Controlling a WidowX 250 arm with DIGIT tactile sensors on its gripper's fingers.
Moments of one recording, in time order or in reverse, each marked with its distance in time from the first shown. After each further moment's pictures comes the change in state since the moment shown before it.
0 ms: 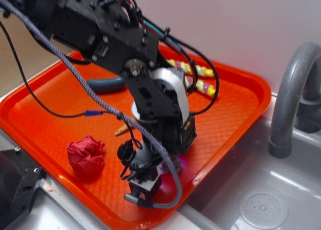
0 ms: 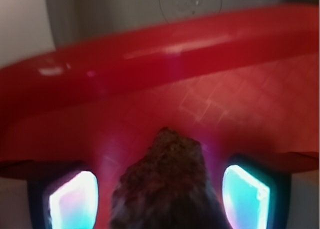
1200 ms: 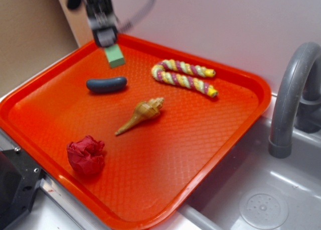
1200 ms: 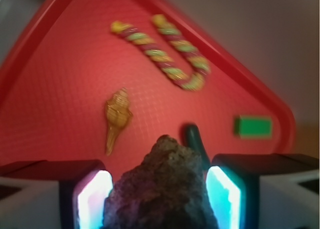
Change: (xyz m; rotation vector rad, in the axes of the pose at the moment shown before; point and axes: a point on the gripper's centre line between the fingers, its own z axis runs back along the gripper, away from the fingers) arm -0.124 0.078 0.174 0.109 0.079 0.913
